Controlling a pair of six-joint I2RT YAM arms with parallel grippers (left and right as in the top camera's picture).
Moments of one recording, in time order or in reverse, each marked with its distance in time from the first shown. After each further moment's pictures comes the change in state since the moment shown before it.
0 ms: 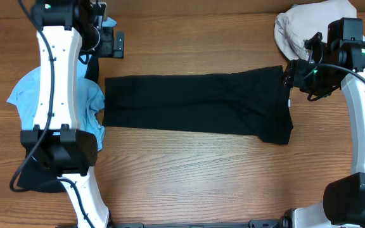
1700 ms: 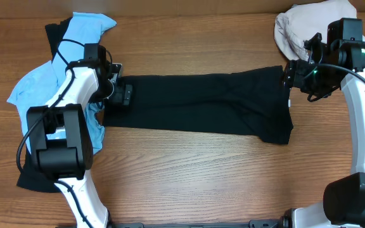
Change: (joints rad) left arm 0.040 -0.036 -0.875 0.658 0.027 0.118; right arm 0.000 0.000 0.000 -0.003 0.001 -0.003
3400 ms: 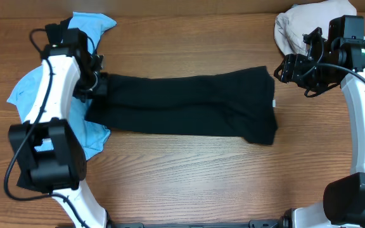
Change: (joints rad) left arm 0.055 -0.094 0.203 -0.370 -0.031 -0.057; right arm 0.000 0.000 0.000 0.067 -0.087 0.023
